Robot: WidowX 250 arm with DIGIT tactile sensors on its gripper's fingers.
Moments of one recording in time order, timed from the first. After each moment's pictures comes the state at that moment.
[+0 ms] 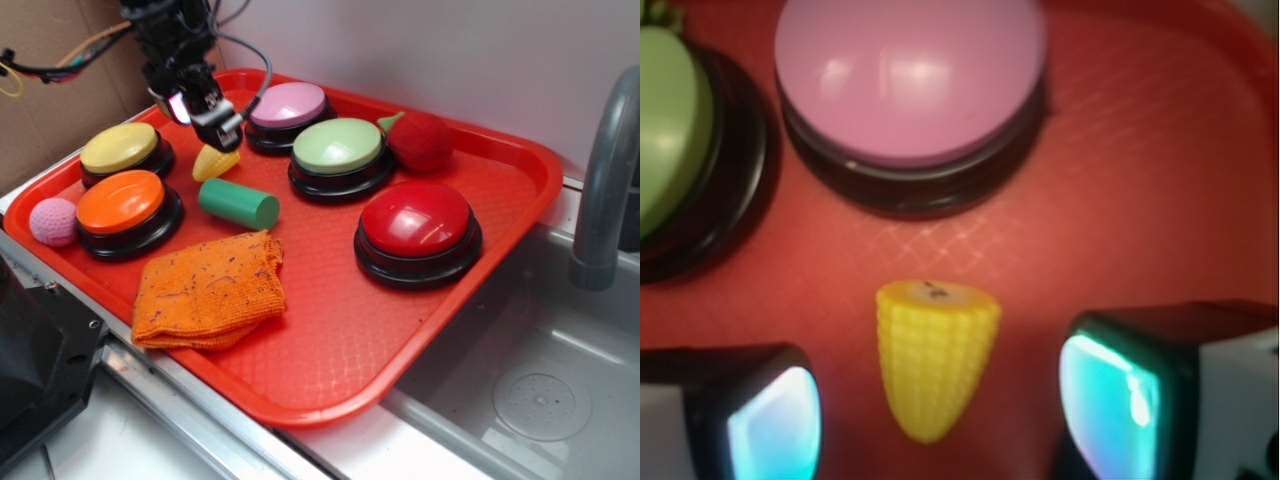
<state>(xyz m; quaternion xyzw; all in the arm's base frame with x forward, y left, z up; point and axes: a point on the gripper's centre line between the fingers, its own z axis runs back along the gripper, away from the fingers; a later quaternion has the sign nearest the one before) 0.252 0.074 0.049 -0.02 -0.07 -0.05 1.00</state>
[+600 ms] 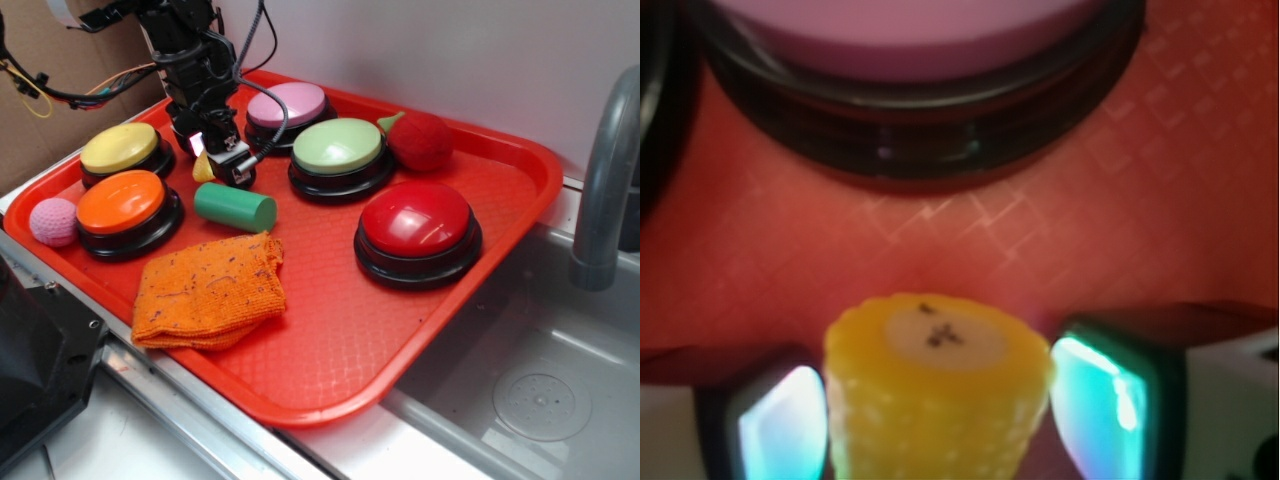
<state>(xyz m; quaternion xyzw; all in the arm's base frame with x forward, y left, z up) 0.257 0.070 0.016 -0.02 -0.04 -0.06 1.00</state>
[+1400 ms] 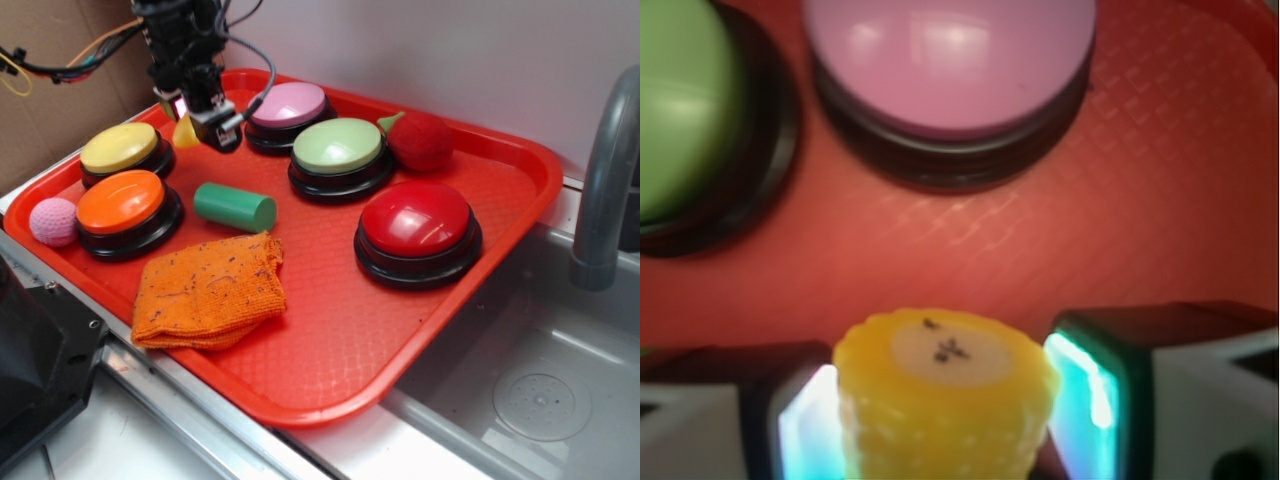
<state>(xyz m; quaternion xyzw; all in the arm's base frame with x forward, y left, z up) 0.245 0.048 0.079 -0.01 -0.03 -0.05 1.00</state>
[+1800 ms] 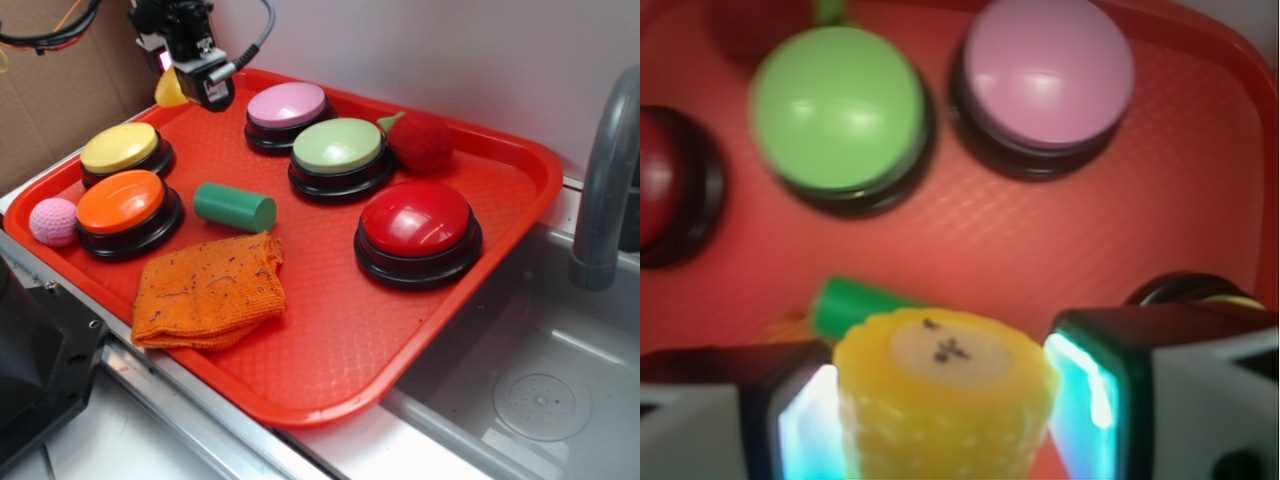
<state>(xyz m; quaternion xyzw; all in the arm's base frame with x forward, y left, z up) 0.222 0.000 0.131 -0.02 -0.04 -0.08 1.00</state>
